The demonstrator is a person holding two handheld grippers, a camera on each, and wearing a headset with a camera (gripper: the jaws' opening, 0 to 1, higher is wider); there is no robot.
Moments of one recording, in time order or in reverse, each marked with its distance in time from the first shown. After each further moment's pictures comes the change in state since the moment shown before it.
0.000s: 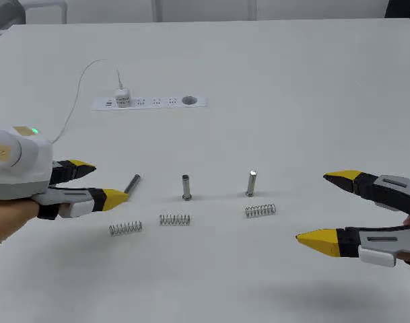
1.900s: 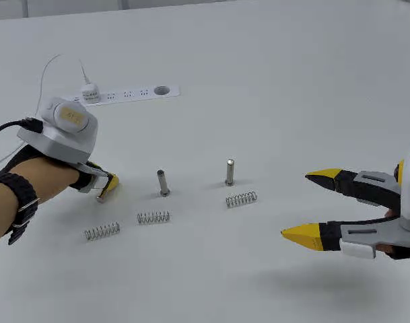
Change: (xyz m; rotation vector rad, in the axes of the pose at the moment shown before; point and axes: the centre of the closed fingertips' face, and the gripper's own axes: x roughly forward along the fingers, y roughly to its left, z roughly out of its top) left arm 0.075 0.019 -0.020 0.004 0.383 0.099; right arm -0.003 -0.003 -0.028 0.067 0.023 -0.027
